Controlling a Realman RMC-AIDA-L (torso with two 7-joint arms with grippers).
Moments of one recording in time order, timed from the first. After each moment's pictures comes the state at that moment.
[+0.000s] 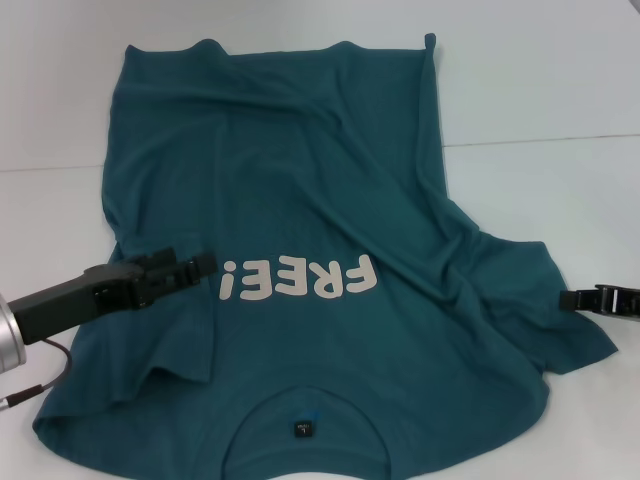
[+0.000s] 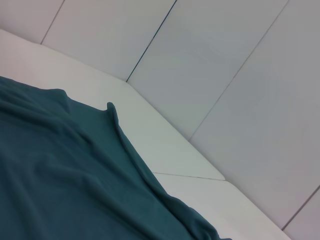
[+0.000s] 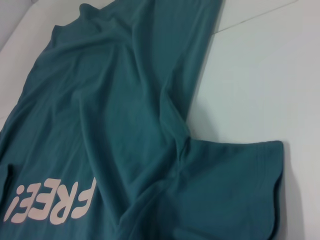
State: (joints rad) left arm -0.45 -2.17 0.66 0.78 1.89 1.39 -1.79; right arm 0.47 2.00 -0.59 -0.67 -2.23 -1.21 2.11
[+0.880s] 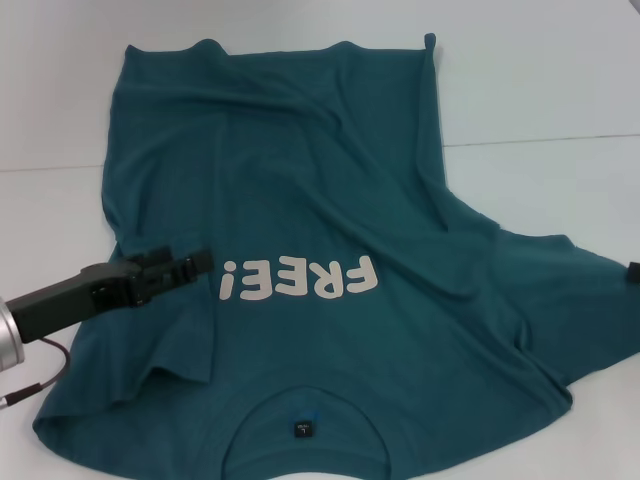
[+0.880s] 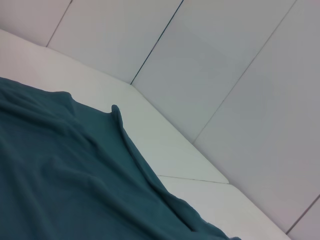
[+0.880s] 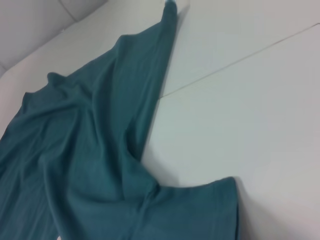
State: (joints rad) left arm -0.45 -2.17 0.65 0.77 1.89 1.38 -1.79; right arm 0.44 1.97 -0.41 -0.69 -2.22 -1.23 2.08
